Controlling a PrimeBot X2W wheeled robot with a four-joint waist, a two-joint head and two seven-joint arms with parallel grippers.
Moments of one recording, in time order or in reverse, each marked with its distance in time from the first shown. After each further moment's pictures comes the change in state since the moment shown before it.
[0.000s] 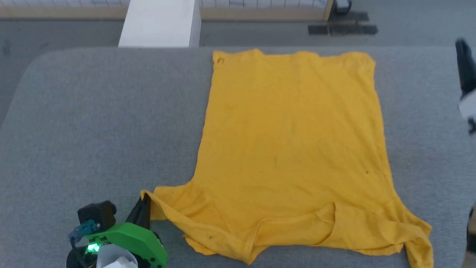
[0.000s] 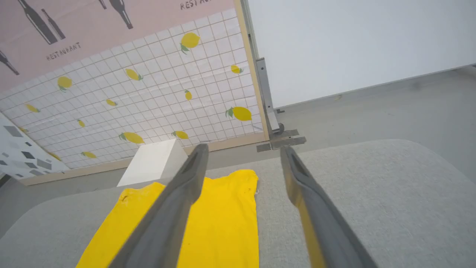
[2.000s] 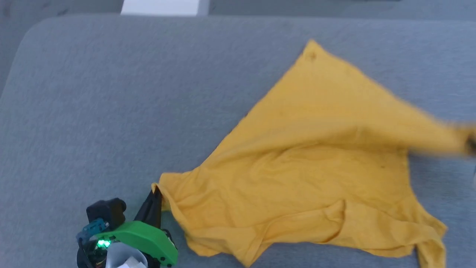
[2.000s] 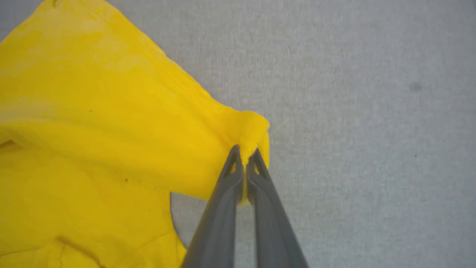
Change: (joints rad) left arm -0.008 -0.012 -0.050 -0.052 -0.009 0.009 -0.035; right arm 0.232 -0.253 0.091 -0.050 0.066 0.000 0.431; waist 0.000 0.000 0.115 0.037
